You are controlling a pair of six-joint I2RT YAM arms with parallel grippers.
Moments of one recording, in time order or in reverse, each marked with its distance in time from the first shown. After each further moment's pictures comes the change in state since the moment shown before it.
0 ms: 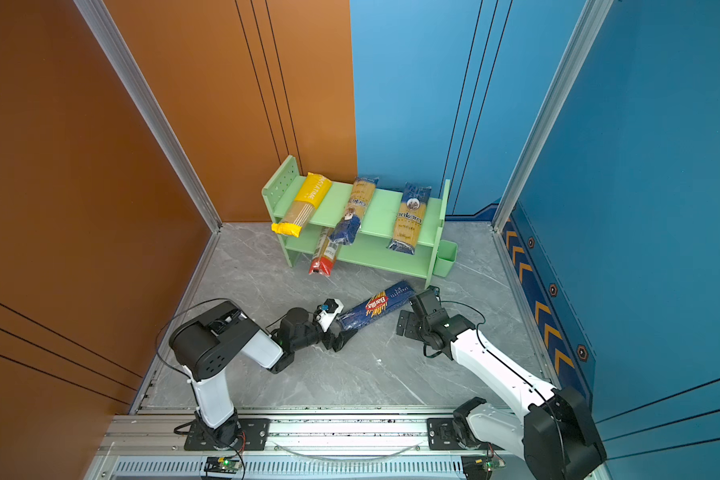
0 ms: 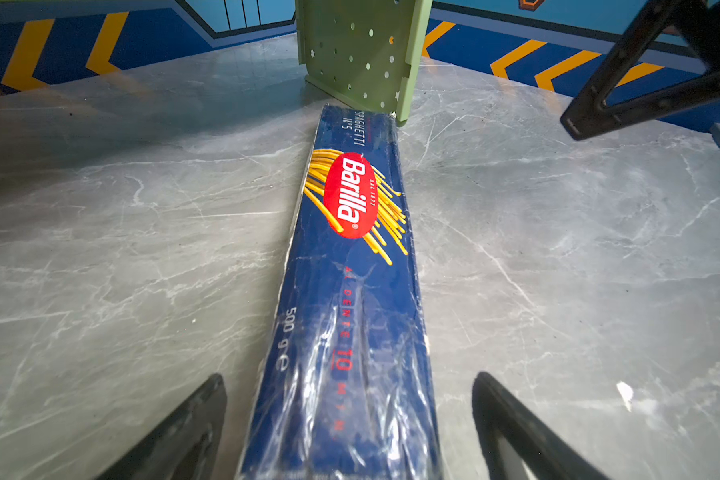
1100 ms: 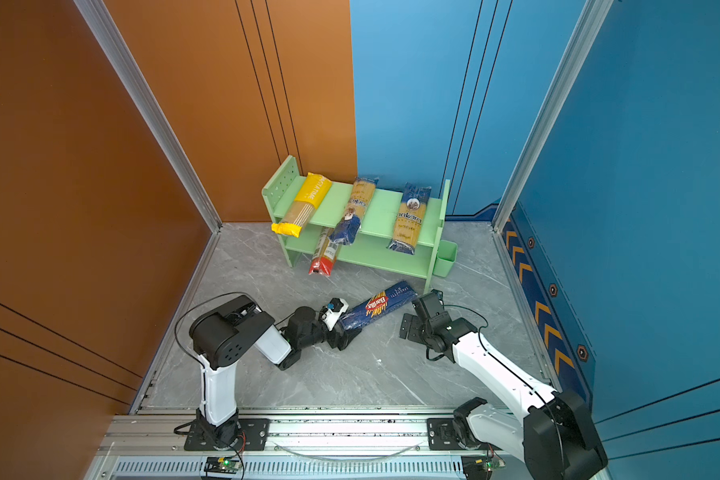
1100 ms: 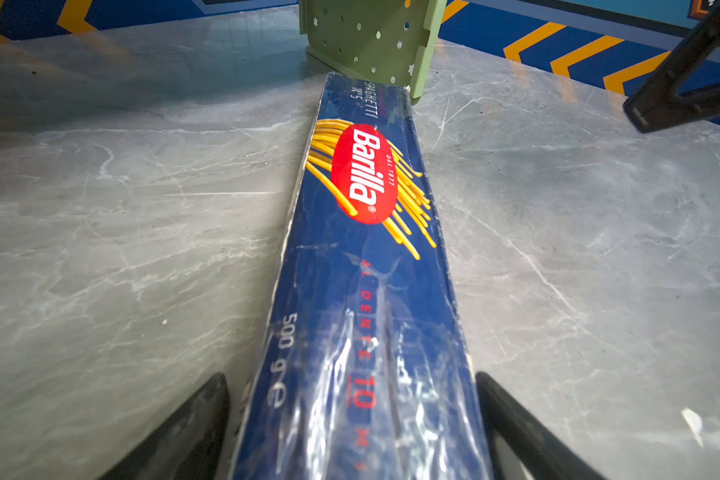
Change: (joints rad) left arm -0.012 0.127 0.071 0.033 0.000 -0.026; right arm -0.025 -0.018 -0.037 0.002 -0.010 0.000
